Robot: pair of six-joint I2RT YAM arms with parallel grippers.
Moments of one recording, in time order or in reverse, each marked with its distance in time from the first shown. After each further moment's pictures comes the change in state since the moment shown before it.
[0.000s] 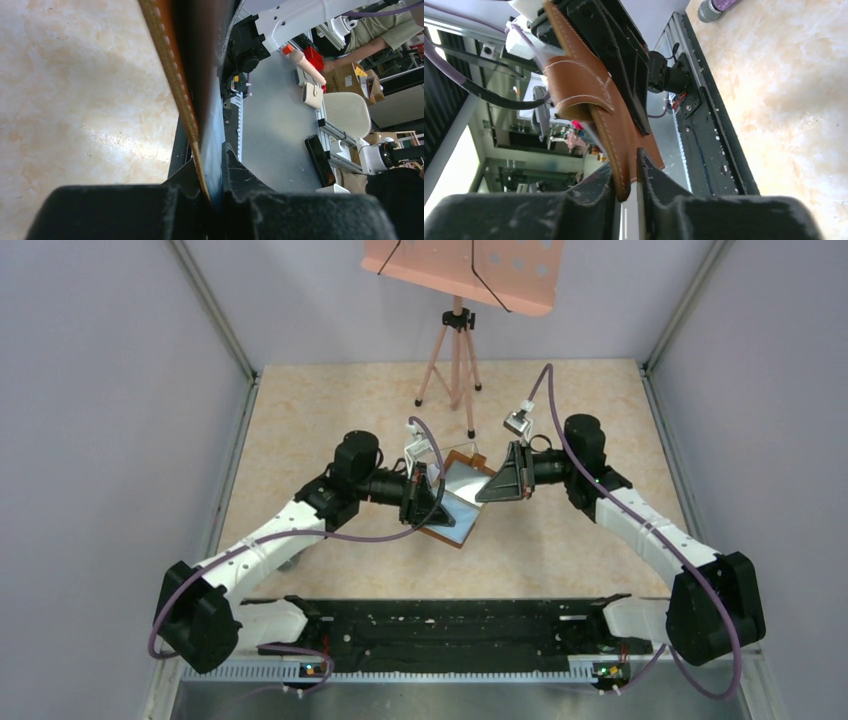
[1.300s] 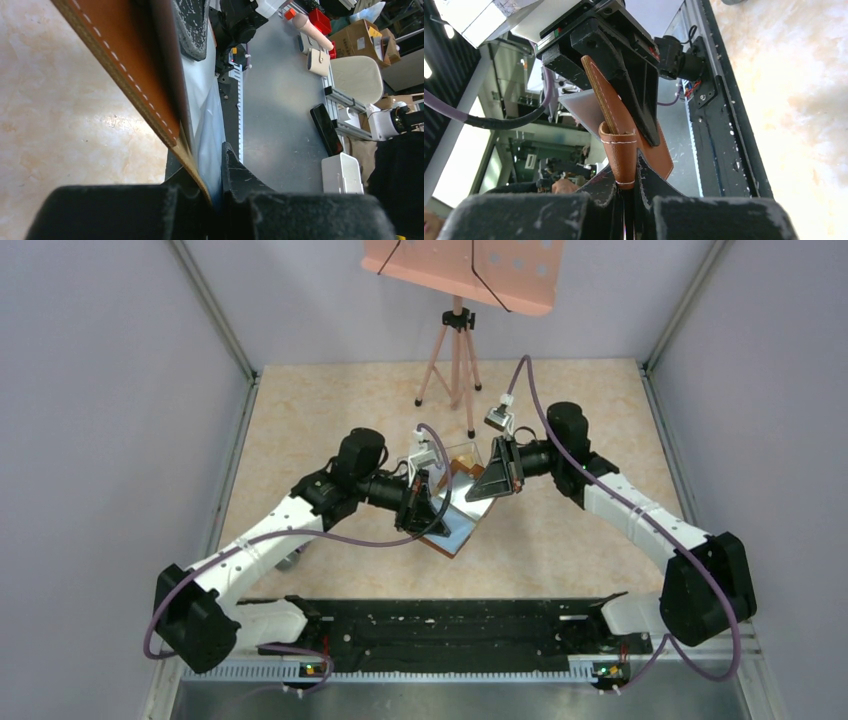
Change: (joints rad) left arm -0.030 0.008 0.106 -0.299 0.029 0.230; right arm 0.077 0.092 0.134 -0.108 -0.050 -0.061
